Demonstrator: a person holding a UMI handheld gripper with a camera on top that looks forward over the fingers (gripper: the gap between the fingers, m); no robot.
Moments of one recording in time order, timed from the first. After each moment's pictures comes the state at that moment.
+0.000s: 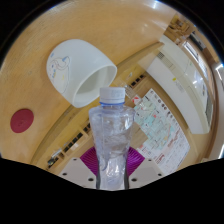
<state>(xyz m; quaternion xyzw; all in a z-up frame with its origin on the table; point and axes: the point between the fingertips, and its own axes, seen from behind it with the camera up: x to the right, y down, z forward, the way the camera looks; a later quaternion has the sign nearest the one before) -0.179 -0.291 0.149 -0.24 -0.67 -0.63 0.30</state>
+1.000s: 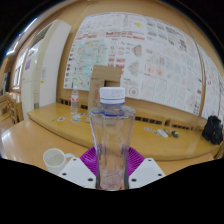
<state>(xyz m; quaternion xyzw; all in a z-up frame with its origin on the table) -0.087 -0.336 0.119 -0.79 -0.11 -0.01 0.60</state>
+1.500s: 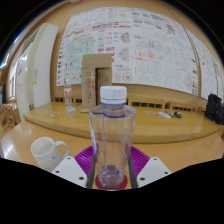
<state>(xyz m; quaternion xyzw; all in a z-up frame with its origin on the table) -0.068 -0.321 0.035 -0.81 -0.06 0.03 0.59</state>
